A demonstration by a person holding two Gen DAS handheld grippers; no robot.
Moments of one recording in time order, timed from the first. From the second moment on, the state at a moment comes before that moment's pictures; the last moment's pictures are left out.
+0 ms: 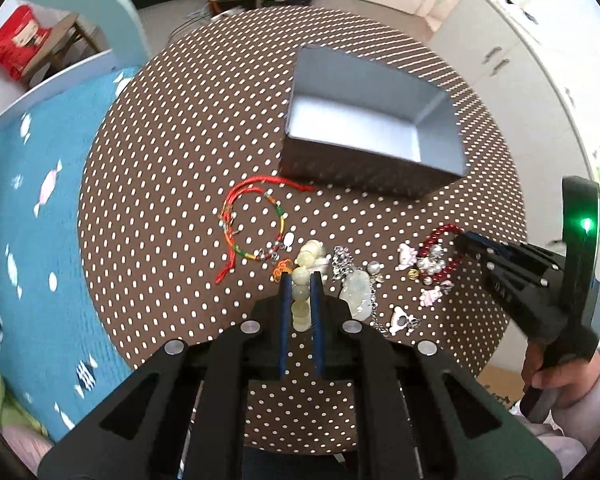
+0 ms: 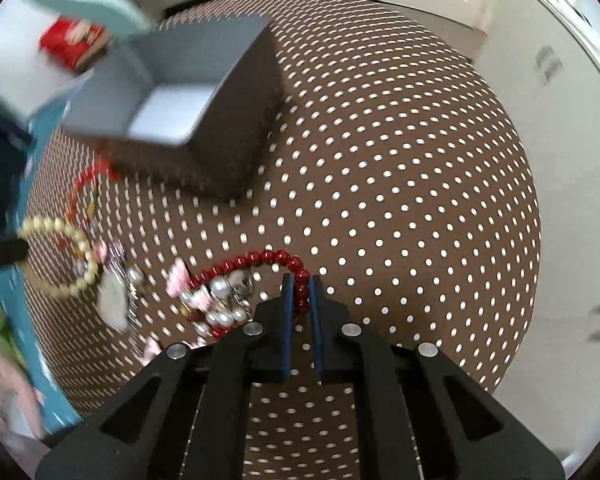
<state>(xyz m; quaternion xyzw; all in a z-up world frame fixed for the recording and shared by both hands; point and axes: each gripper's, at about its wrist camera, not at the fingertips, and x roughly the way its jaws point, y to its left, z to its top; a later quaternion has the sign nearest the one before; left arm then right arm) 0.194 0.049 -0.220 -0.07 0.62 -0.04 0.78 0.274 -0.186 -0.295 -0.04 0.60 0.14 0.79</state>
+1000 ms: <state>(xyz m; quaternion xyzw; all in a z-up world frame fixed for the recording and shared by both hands) 0.211 0.045 -0.130 -0.05 0.52 -0.16 0.83 0.246 -0.143 -0.139 0.03 0.46 0.13 0.88</state>
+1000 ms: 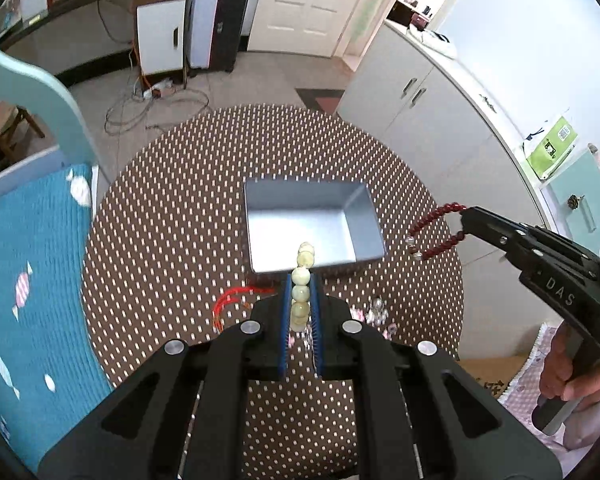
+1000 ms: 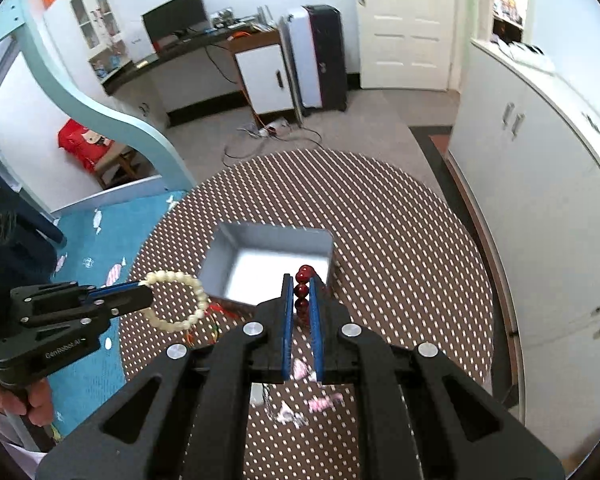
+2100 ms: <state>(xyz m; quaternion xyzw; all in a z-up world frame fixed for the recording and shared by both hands) 0.282 0.004 -0.189 -0.02 0.55 -0.15 0.82 0.293 -0.132 -0.193 0.05 0.54 0.14 0.83</state>
